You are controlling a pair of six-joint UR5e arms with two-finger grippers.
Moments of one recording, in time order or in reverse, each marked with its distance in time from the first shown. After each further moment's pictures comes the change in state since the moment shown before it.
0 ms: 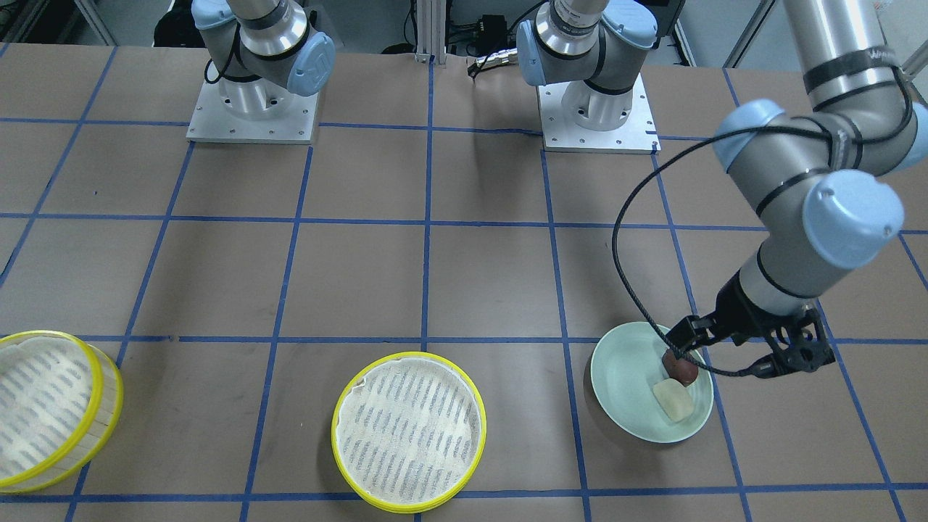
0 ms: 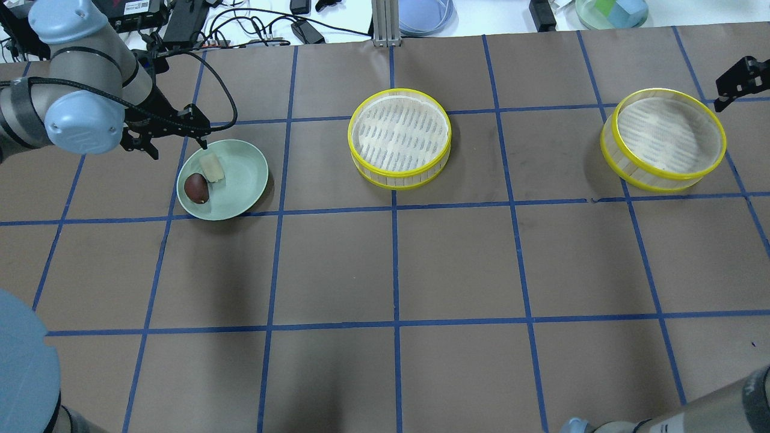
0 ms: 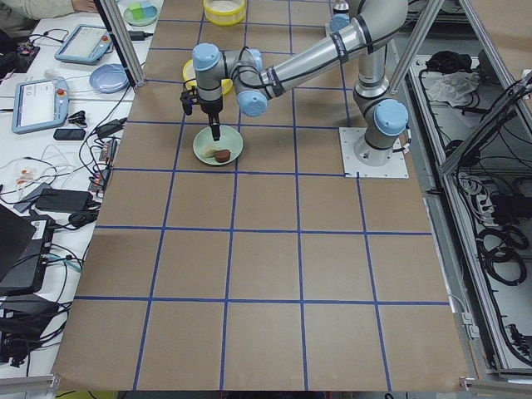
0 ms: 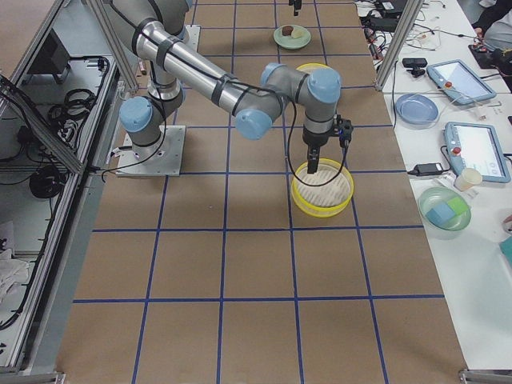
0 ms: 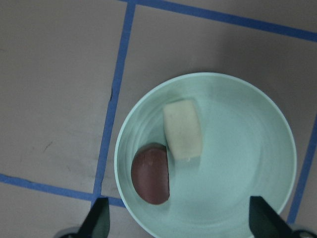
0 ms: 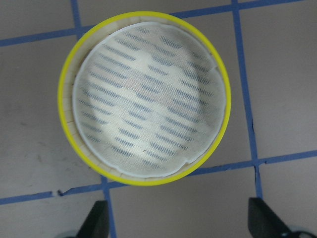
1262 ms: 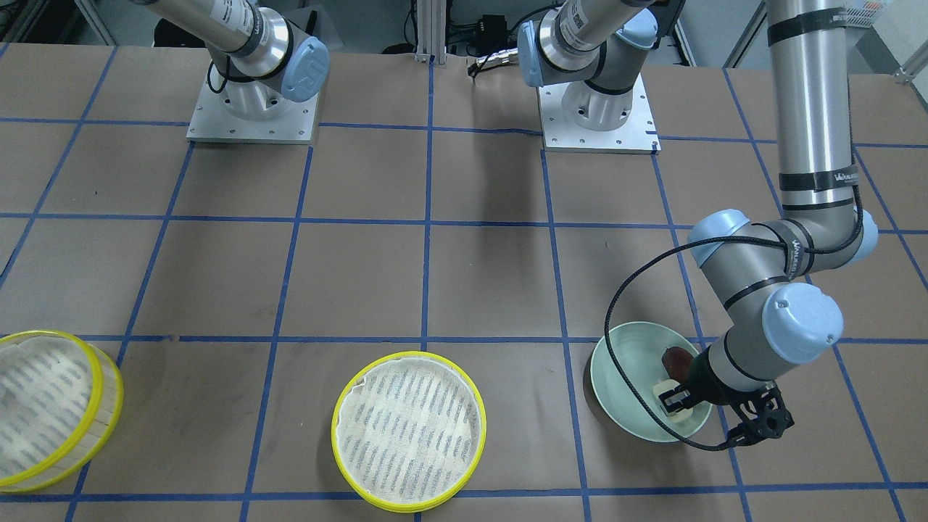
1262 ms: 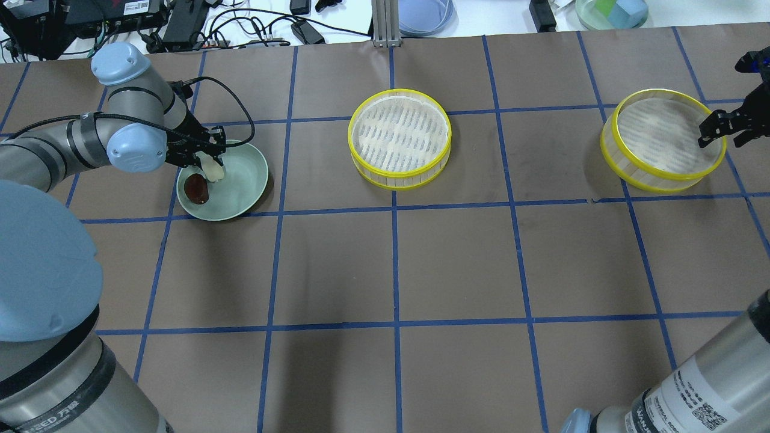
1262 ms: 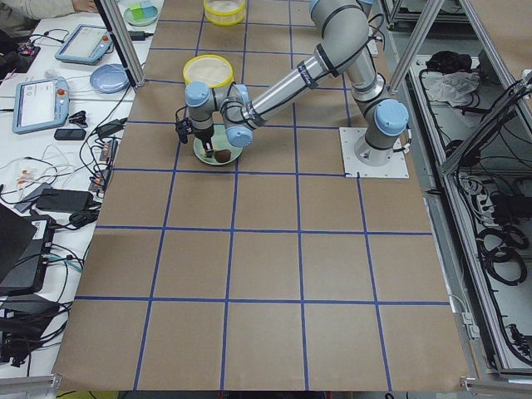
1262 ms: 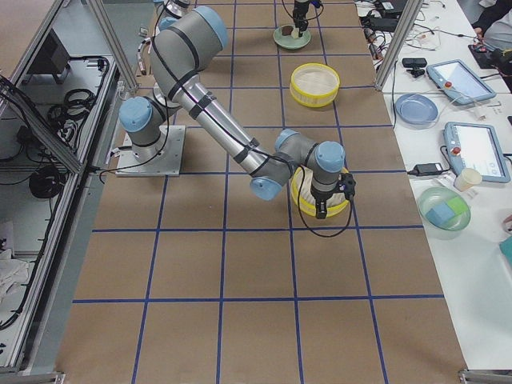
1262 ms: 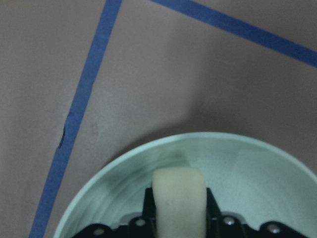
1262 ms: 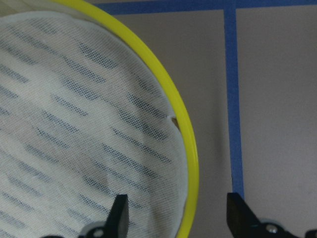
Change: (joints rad) left arm 0.003 -0.184 0.029 0.154 -0.062 -0.126; right arm -0.045 0.255 -0.003 -0.245 0.019 -0.139
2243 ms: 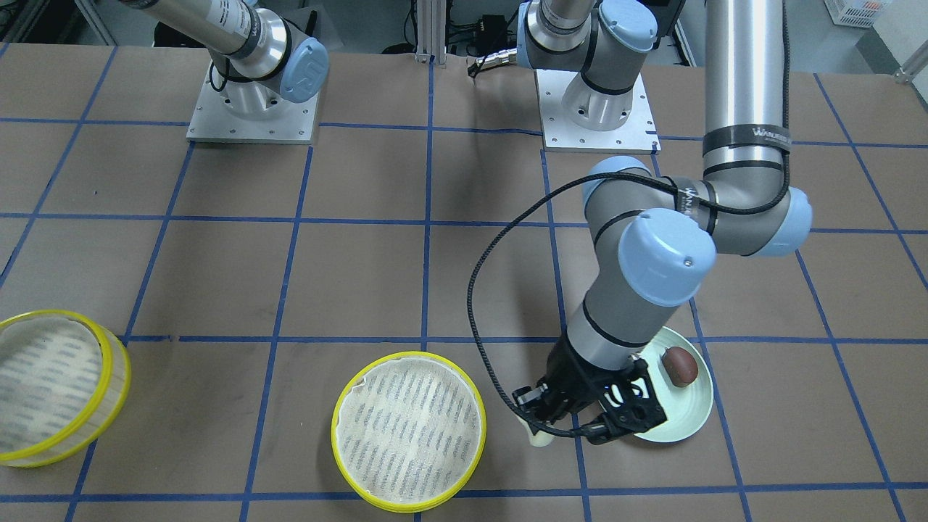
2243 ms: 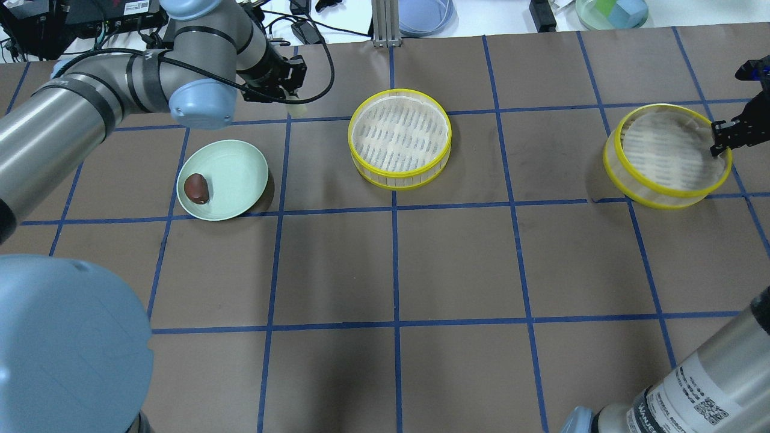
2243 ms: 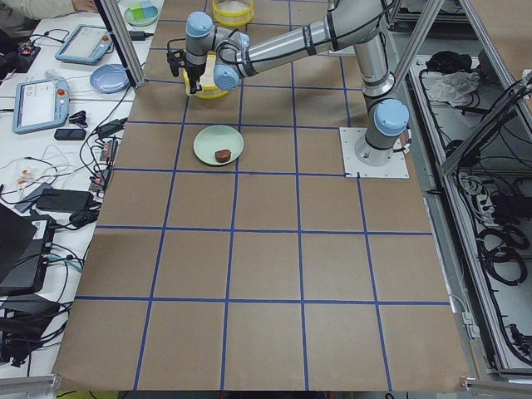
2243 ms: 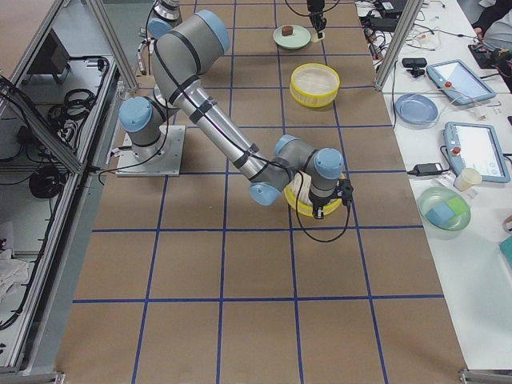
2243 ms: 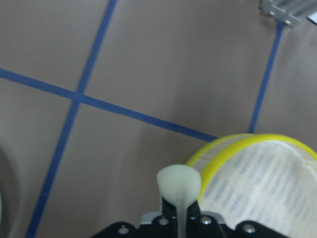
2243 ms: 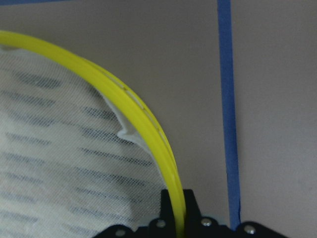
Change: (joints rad) left arm -0.329 0.058 0.146 0.038 -0.155 -0.290; right arm -0.013 0.008 0.001 0.002 -0.003 -0.002
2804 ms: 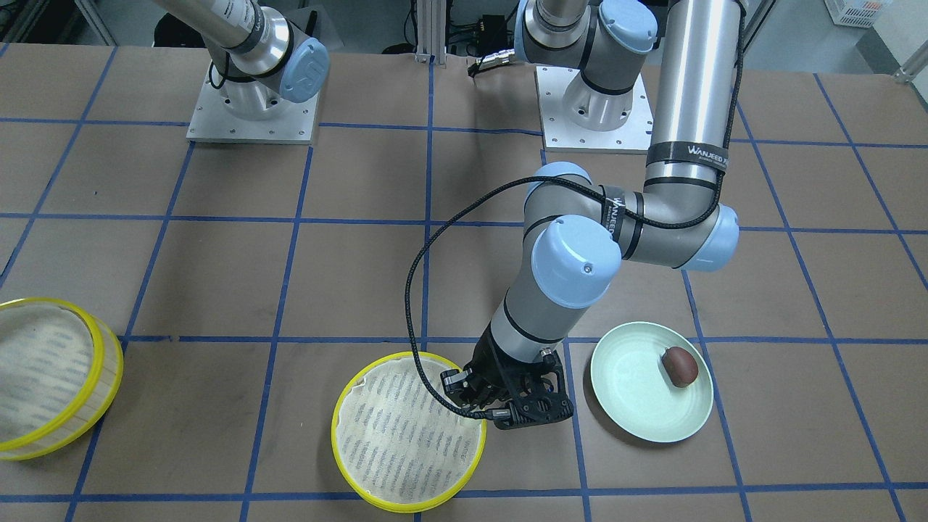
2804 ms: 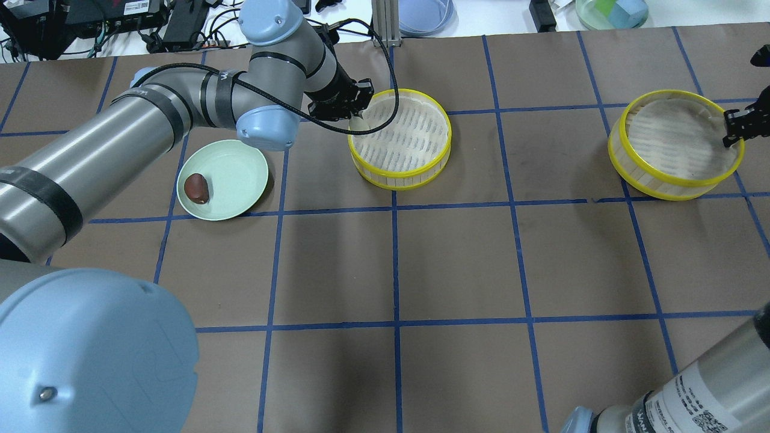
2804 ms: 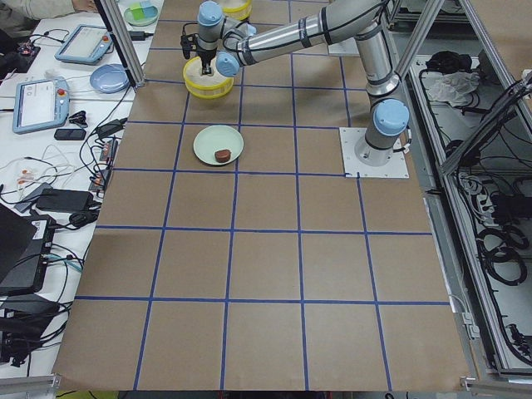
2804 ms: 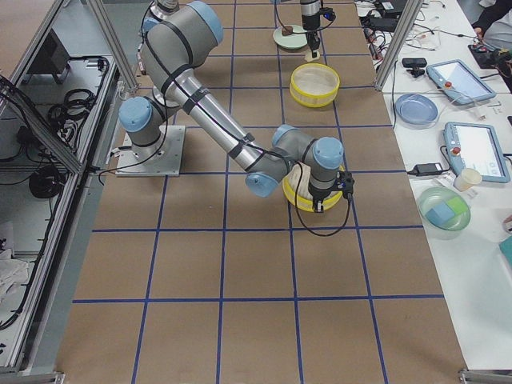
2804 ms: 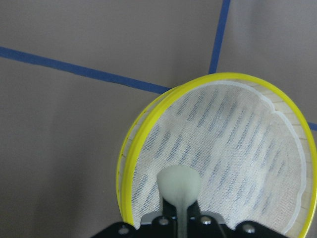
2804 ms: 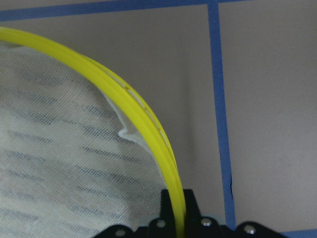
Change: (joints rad) left arm -0.085 -0.049 -0.008 0.018 -0.033 0.000; right arm 0.006 -0.085 0.003 0.082 -0.006 0.024
